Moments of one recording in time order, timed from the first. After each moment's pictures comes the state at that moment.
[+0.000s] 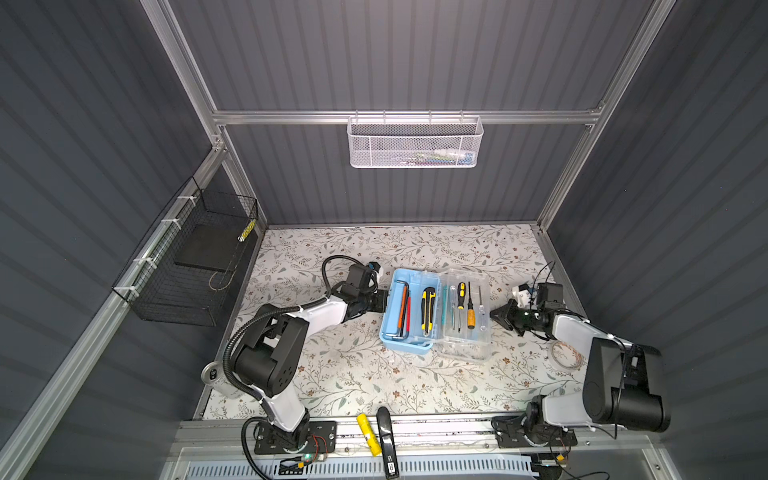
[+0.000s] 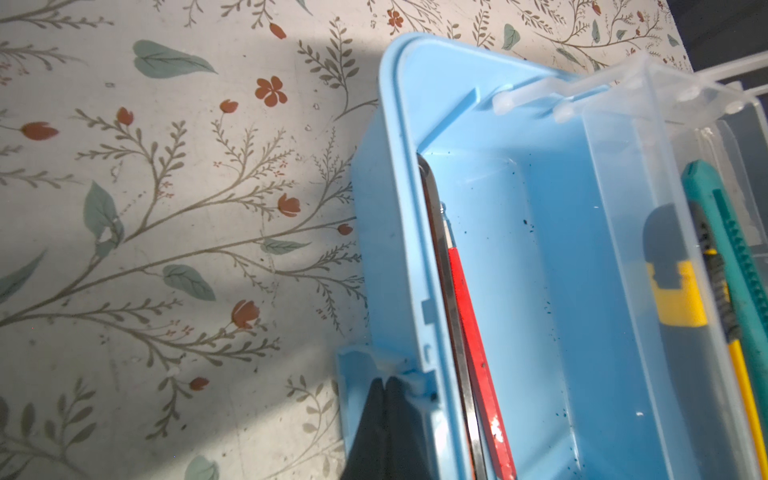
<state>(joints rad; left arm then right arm) -0.51 1.71 0.94 -0.05 0.27 -0.31 -0.18 1.41 0.61 -0.24 -0.71 0.49</state>
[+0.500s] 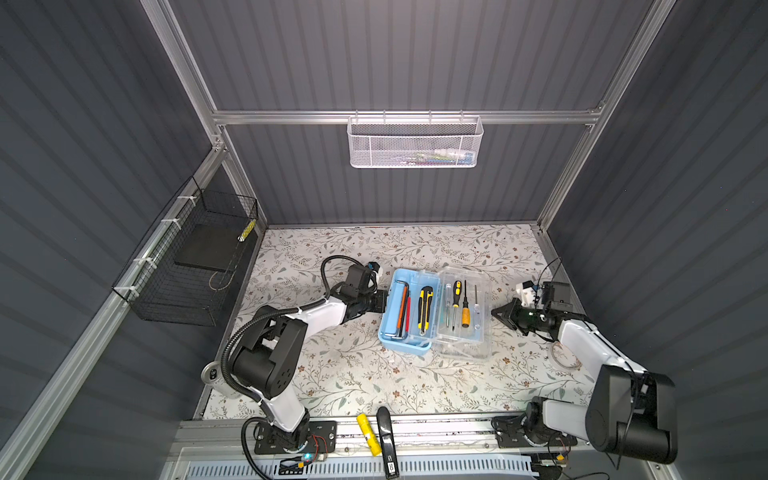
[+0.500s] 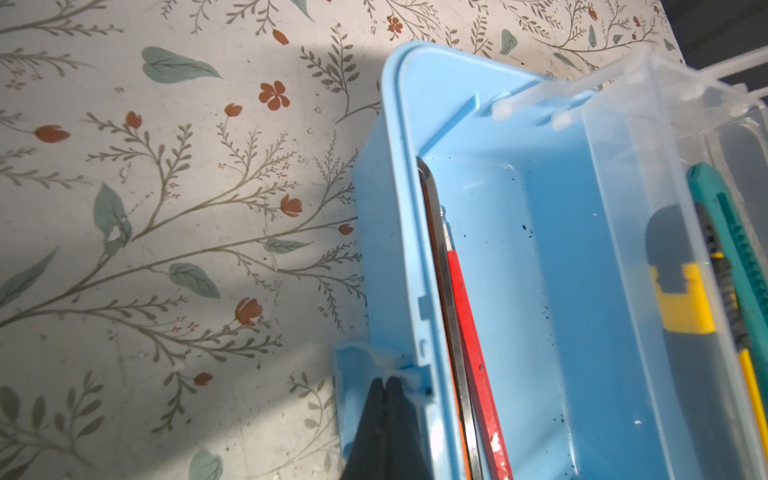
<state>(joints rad) -0.51 1.70 0.93 -0.04 0.26 -0.31 -0.18 1.24 0.63 -0.38 -0.69 0.46</state>
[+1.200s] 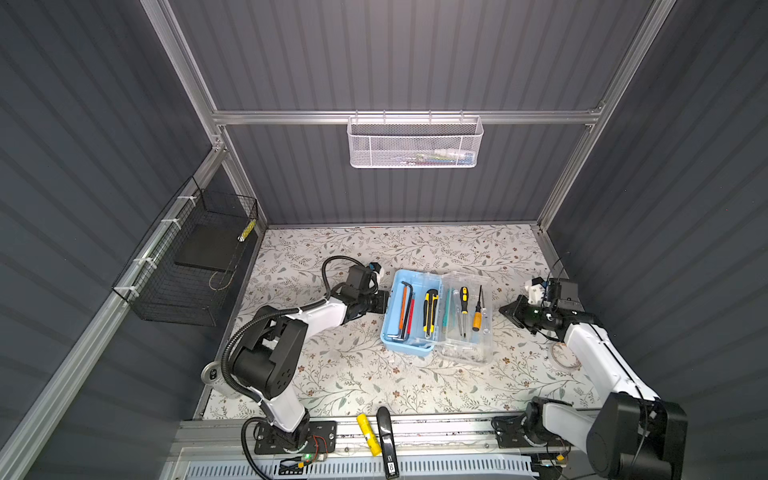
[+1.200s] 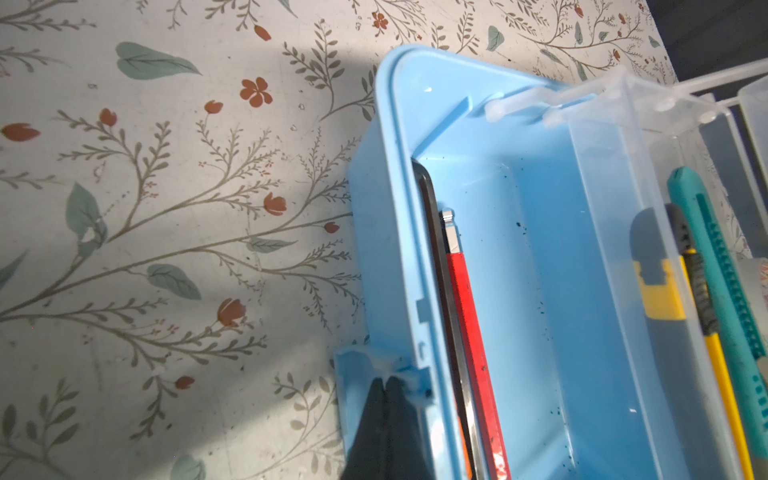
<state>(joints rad) -0.51 1.70 0.92 -0.03 0.28 -0.31 -0.18 1.16 0.69 -0.51 -0.54 0.47</state>
